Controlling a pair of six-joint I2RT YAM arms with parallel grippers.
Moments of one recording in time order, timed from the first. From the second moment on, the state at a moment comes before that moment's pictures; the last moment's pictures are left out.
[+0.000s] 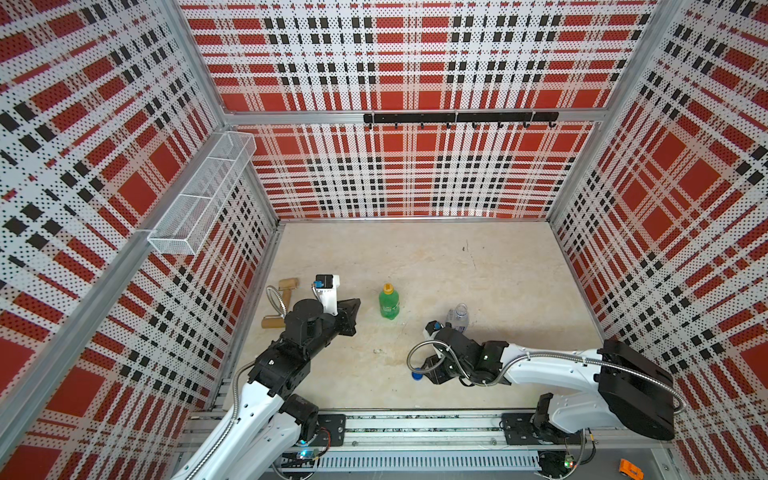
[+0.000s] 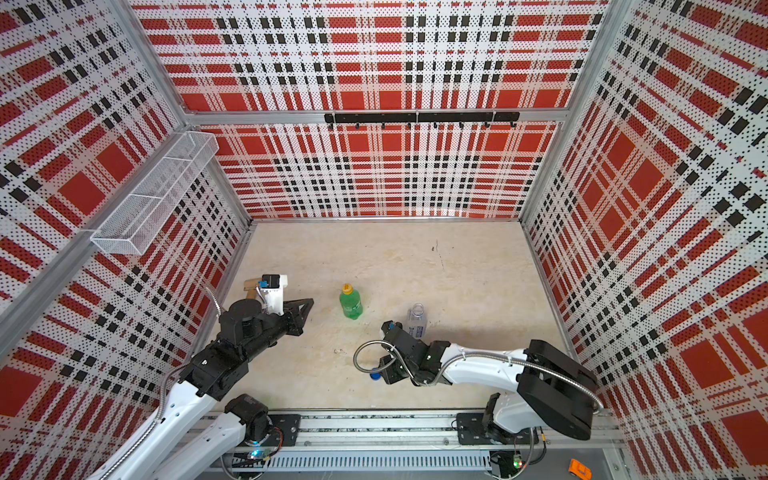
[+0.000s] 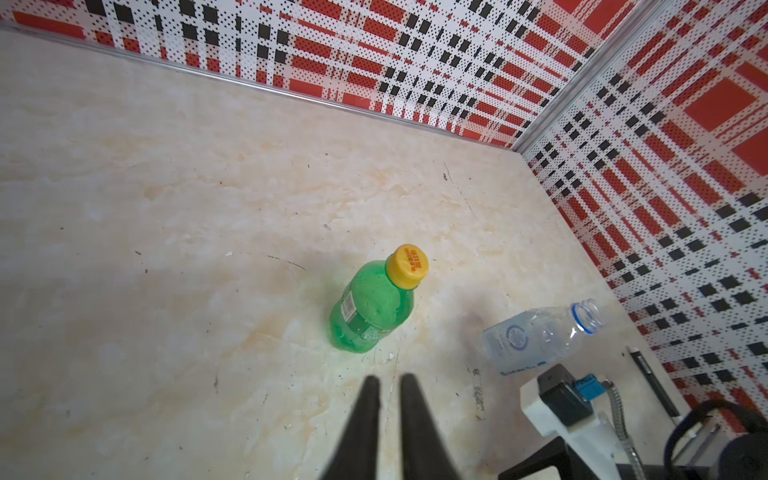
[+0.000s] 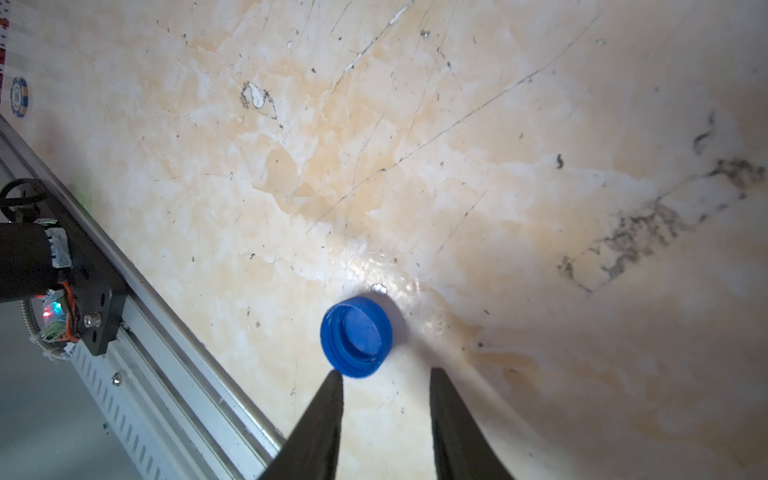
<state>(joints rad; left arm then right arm) -0.45 0.64 0.61 -0.35 0.07 -0.43 1.07 1.38 0.61 -0.19 -0.08 0.67</state>
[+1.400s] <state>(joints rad) -0.45 0.64 0.61 -0.39 0.07 -0.37 1.11 1.51 0.68 -0.25 -0.02 0.65</state>
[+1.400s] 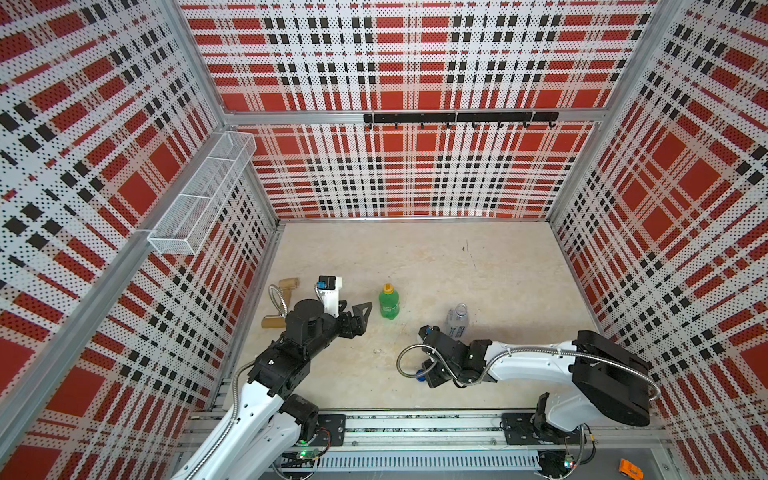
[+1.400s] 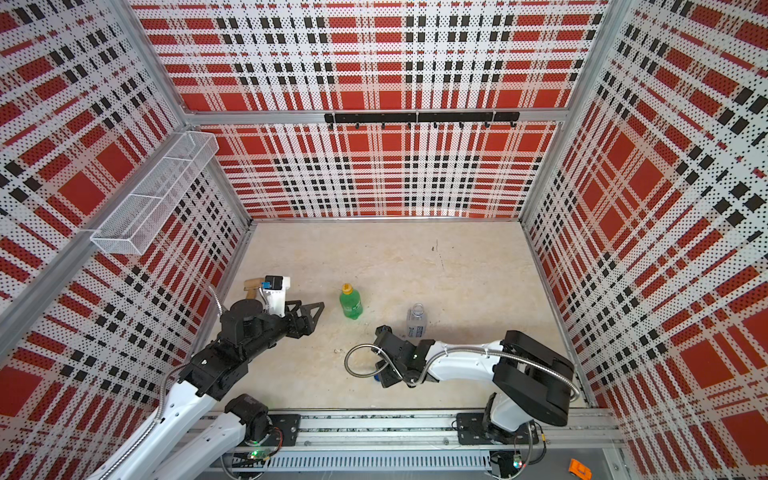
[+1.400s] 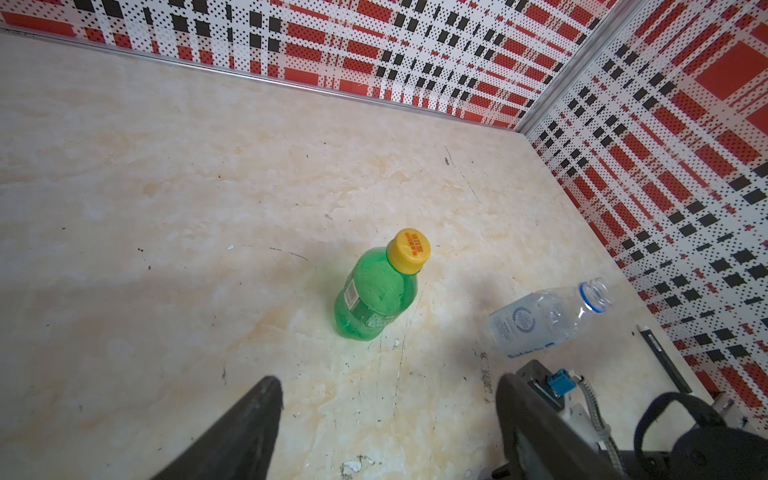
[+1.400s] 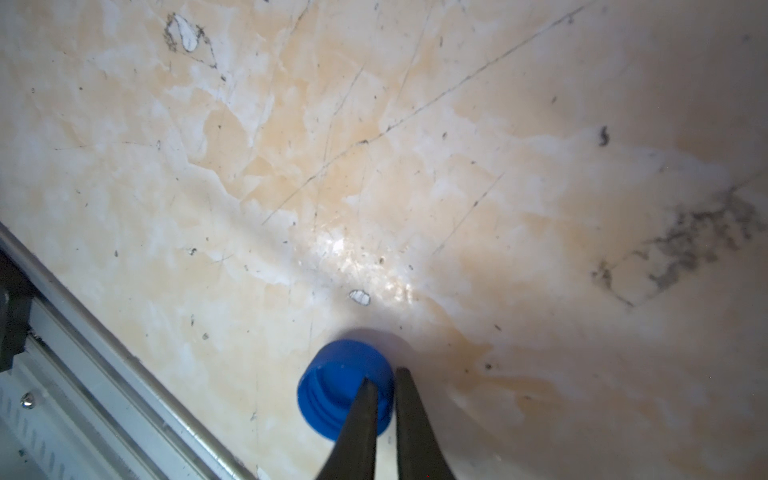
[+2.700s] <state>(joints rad) -0.86 0.74 0.33 0.42 0.31 -1.25 1.12 0.84 0.52 0.13 0.19 0.50</state>
